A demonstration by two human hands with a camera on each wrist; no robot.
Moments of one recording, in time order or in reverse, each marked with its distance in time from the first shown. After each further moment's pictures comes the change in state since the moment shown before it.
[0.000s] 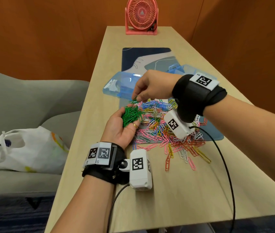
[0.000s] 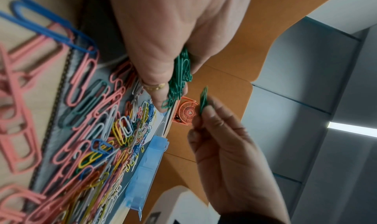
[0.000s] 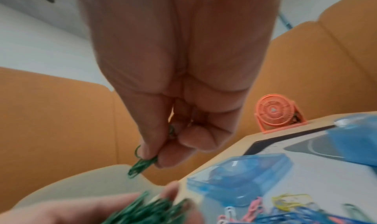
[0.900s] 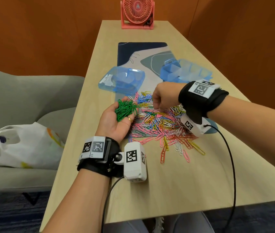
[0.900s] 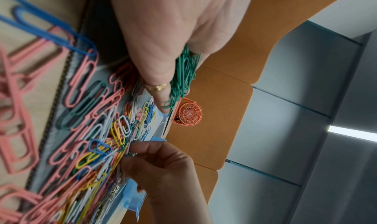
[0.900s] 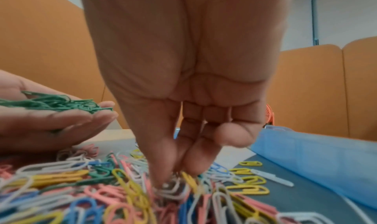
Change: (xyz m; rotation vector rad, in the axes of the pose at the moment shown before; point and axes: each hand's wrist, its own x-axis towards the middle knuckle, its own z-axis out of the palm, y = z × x) left_hand -0.003 0.000 -0.002 -0.024 -0.035 0.023; right_hand -0.020 0.043 0.018 -0.348 -0.140 0.231
